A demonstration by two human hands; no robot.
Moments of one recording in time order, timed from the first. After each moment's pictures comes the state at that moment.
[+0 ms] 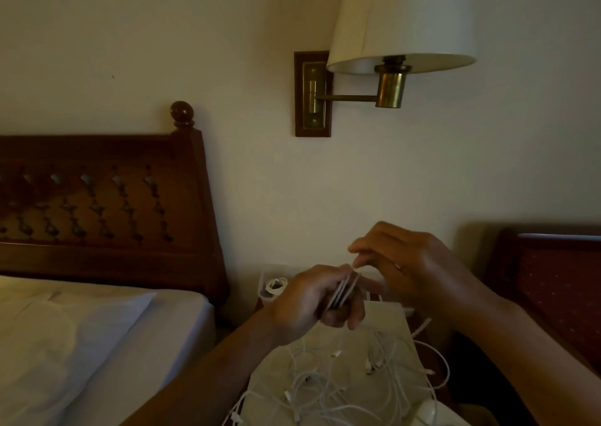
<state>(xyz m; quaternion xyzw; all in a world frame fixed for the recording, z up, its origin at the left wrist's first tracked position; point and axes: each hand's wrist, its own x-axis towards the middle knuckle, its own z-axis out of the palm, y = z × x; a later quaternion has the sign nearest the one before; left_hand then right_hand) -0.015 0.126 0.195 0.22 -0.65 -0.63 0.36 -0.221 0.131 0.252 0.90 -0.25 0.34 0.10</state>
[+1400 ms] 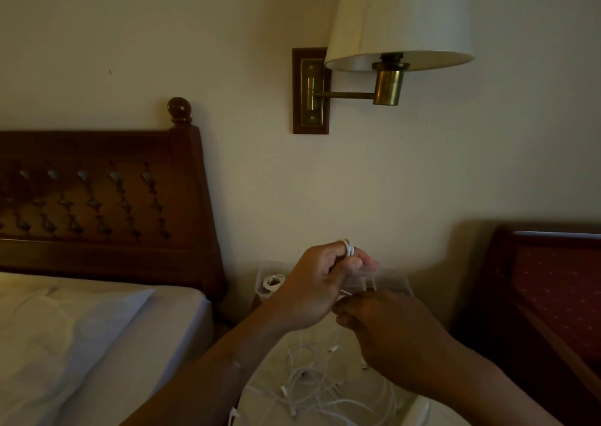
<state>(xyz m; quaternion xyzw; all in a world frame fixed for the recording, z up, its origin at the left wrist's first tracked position) -0.031 0.131 0.208 0.33 -0.72 -0.41 0.45 -0.191 0.168 0.203 0.88 -0.45 0.16 -0.02</state>
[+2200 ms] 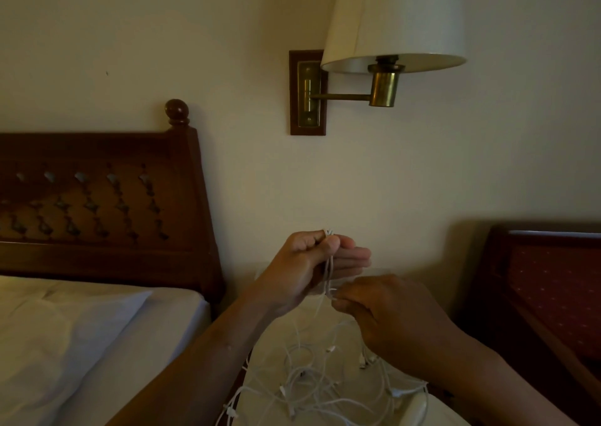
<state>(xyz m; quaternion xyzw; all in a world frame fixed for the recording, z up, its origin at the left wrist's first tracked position) -0.016 0.116 0.215 0.24 -0.59 -0.61 0.47 -0.198 0.170 0.220 0.88 -0.43 0.22 0.02</state>
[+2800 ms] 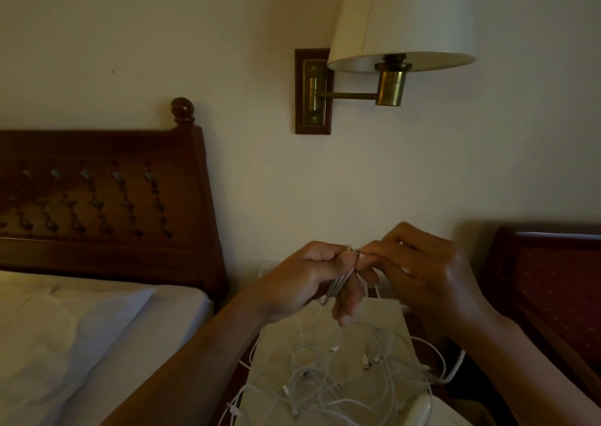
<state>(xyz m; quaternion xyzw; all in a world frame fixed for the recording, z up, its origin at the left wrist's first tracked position) -0.008 0.130 0.223 0.21 -0.71 -0.58 0.34 -0.232 0.130 0.227 0.84 -0.23 0.46 0.17</state>
